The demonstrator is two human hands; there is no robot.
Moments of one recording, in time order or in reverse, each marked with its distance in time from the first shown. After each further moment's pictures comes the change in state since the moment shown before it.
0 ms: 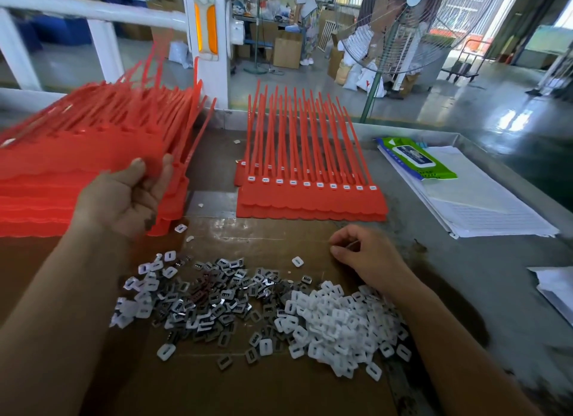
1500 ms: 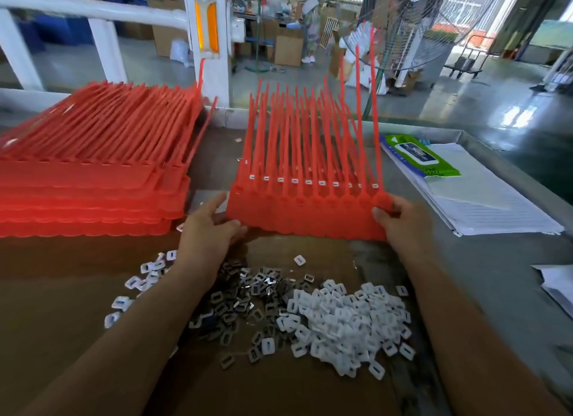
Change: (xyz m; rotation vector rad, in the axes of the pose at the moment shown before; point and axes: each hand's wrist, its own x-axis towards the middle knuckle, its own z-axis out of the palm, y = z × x) left_hand -0.029 -0.088 0.017 0.639 -0.110 0.118; right_hand 0.039 0.032 -0.022 0.115 0.433 0.191
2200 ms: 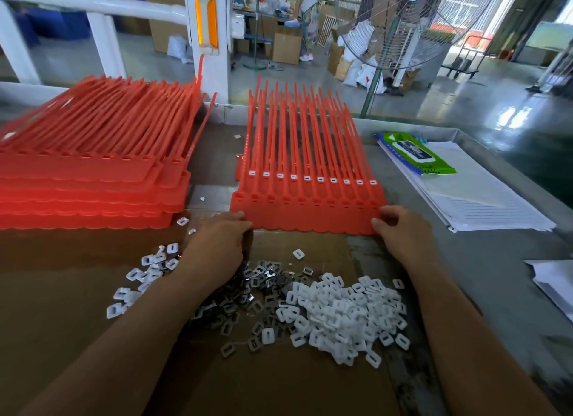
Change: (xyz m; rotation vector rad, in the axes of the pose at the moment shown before) left_hand -0.013 0.005 -0.004 1.200 -0.228 0.349; right_hand -0.013 0.006 -0.008 -0.287 -0.030 0.000
